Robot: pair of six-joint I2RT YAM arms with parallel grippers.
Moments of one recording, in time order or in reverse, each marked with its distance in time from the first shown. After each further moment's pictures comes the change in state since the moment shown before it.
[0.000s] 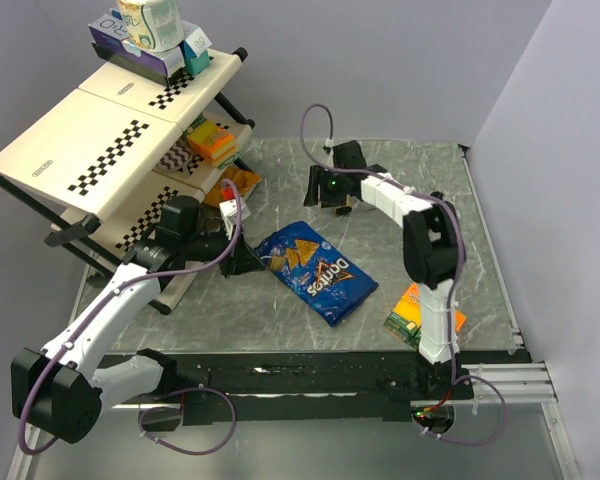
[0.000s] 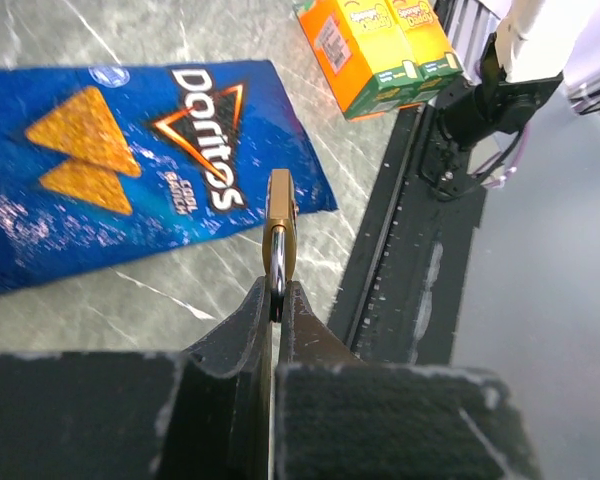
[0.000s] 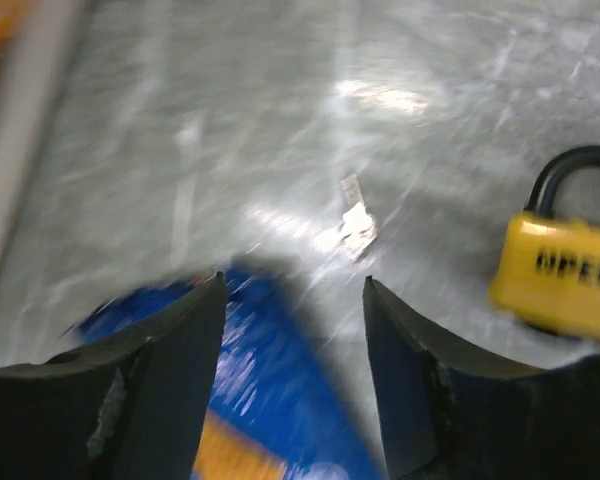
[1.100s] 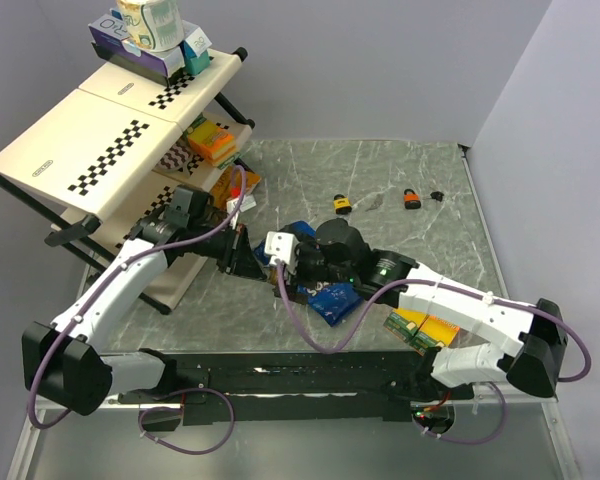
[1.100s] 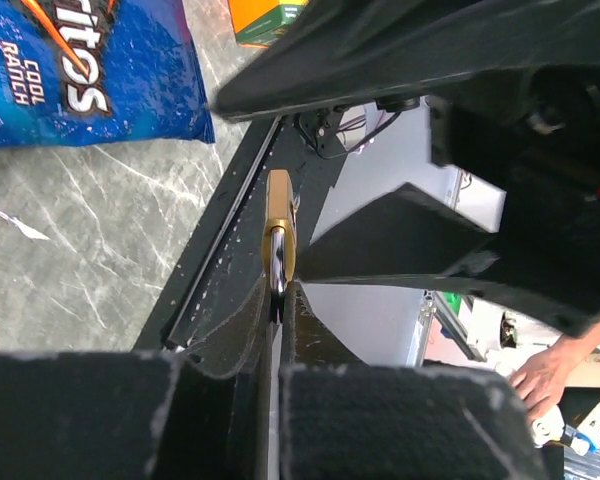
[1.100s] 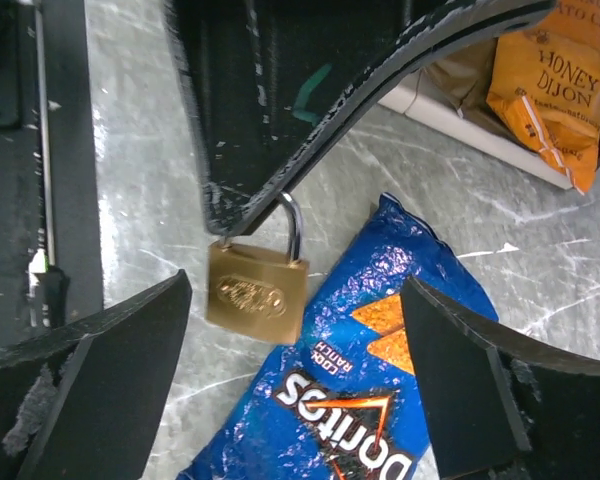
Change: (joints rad) left arm 0.006 0.151 0.192 -0.367 0.140 -0.186; right arm 0.621 -0.939 -0.669 0.142 0.026 -0.794
